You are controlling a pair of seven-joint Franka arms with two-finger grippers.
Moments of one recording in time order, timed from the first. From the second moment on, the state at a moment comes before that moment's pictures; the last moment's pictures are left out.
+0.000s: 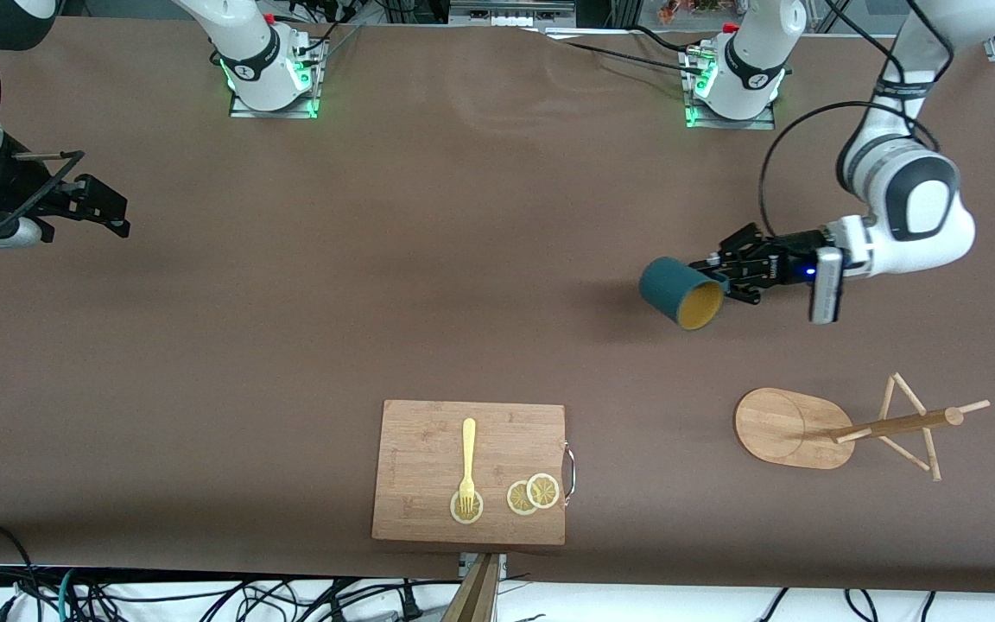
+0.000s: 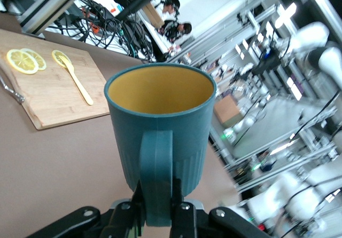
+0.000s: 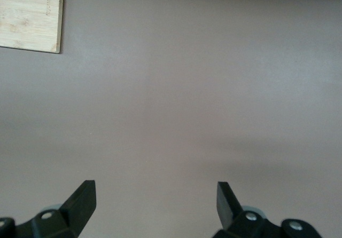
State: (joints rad) left arm 0.16 0.24 -0.02 -2.20 -1.43 1.70 1.38; right arm 0.14 0.01 -0.09 -1.68 -0.02 1.72 -0.04
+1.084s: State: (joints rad) left arm 0.48 0.33 0.01 -2.17 -1.51 1.42 0.80; right arm 0.14 0.01 -0.09 -1.68 -0.02 1.72 -0.04
